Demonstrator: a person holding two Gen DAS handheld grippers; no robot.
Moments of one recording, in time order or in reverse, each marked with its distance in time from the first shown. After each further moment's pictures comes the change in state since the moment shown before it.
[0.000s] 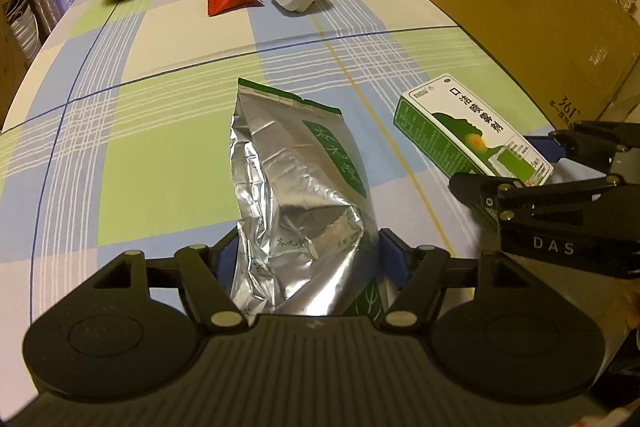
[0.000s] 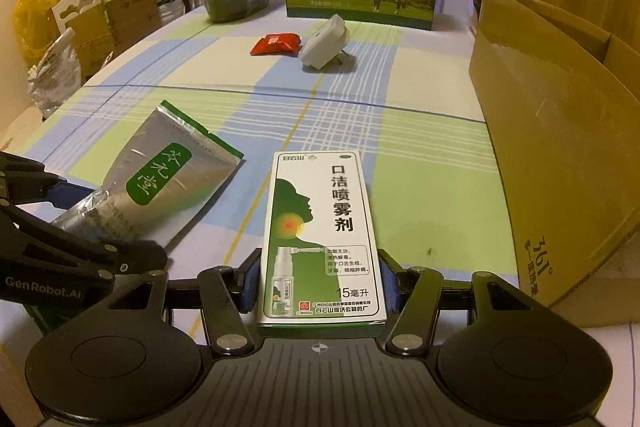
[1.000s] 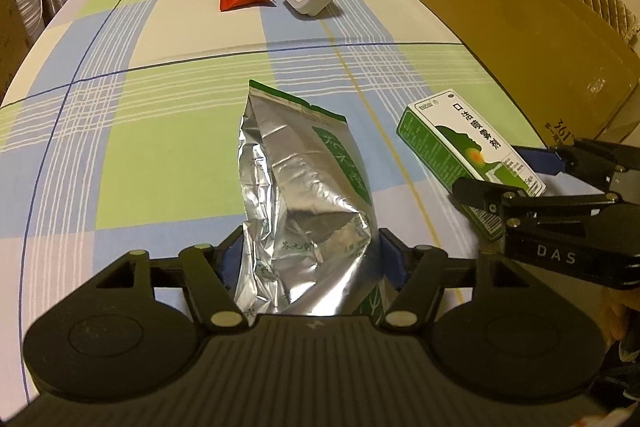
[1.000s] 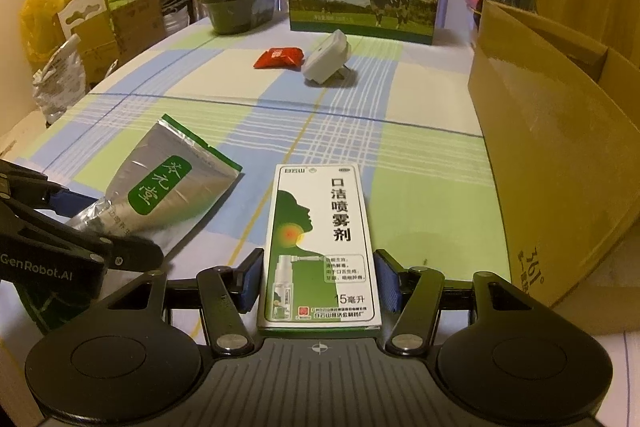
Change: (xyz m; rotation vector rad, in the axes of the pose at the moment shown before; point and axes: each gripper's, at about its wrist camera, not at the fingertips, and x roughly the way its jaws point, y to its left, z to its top) left arm -0.005 0.013 -0.004 -0.076 -0.013 -0.044; right arm -0.004 0.000 0.001 -0.021 -0.042 0.003
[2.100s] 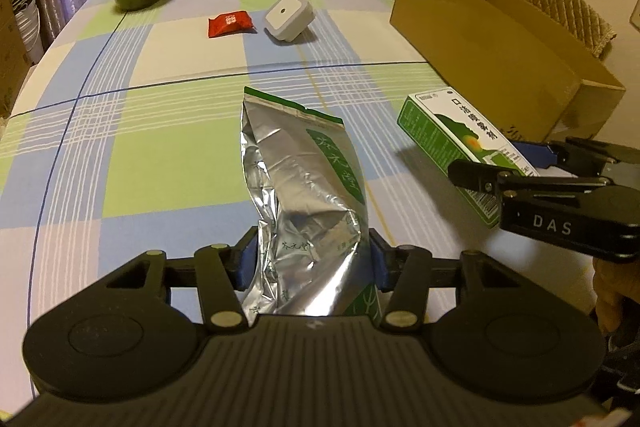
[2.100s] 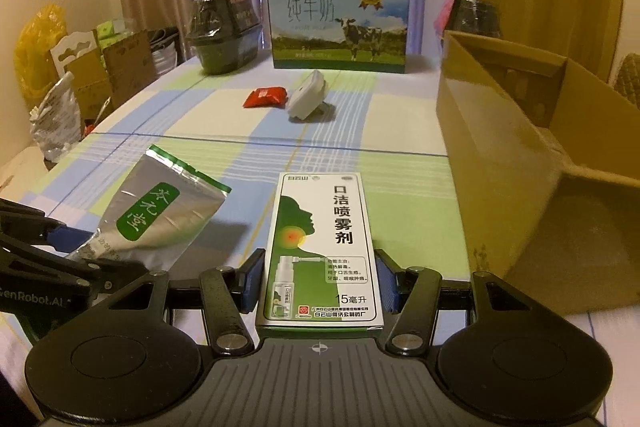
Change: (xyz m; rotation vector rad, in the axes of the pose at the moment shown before) left arm -0.042 -0.019 -0.017 0.010 -0.076 -0.040; right arm -0.052 -0.004 -0.006 0.066 -0.093 -0.028
